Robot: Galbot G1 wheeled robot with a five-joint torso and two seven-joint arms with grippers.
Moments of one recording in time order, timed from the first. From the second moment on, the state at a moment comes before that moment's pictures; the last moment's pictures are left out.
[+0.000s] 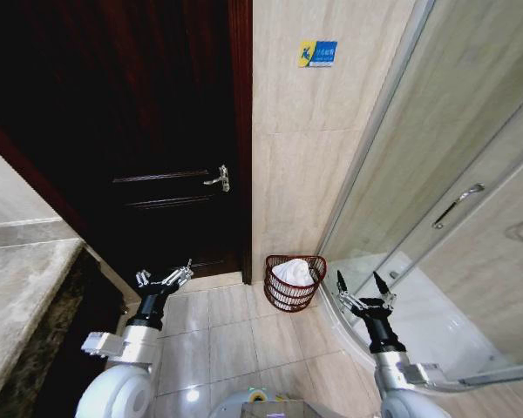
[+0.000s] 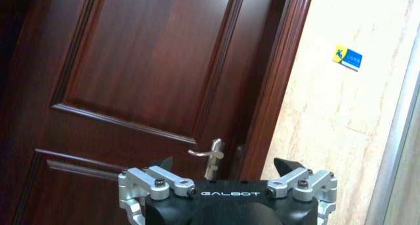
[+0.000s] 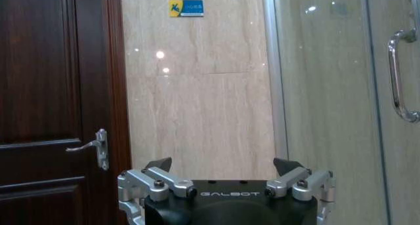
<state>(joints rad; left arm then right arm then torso) 1.72 -1.38 -0.65 -2.40 -0.51 0.00 0.05 -1.88 1.55 0.73 2.29 0.27 0.25 -0.16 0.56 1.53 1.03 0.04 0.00</state>
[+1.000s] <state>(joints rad) 1.72 -1.38 -0.65 -2.40 -0.51 0.00 0.05 -1.88 1.55 0.73 2.29 0.27 0.25 -0.16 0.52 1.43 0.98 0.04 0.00</state>
